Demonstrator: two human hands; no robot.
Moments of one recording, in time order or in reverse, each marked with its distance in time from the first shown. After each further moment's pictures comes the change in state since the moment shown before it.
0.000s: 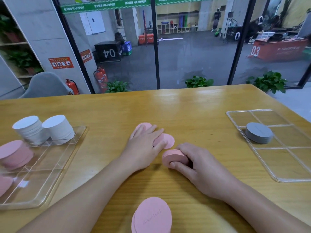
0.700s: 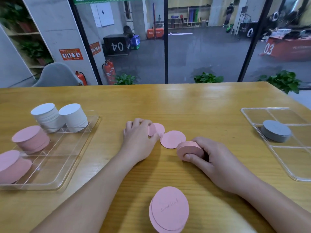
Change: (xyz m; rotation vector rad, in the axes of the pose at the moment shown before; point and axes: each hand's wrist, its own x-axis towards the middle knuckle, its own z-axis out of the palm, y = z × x) left_hand -0.027 -0.024 -0.017 -0.091 0.153 -0.289; right_hand -0.003 -0.003 0.000 -0.011 -0.012 0.056
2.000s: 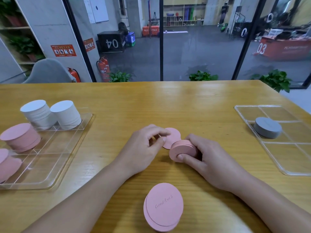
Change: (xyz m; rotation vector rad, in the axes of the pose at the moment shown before) left_hand -0.042 0.010 -0.003 -0.493 -0.022 0.389; right_hand -0.004 -0.007 0.001 -0.030 -0.006 -0.037
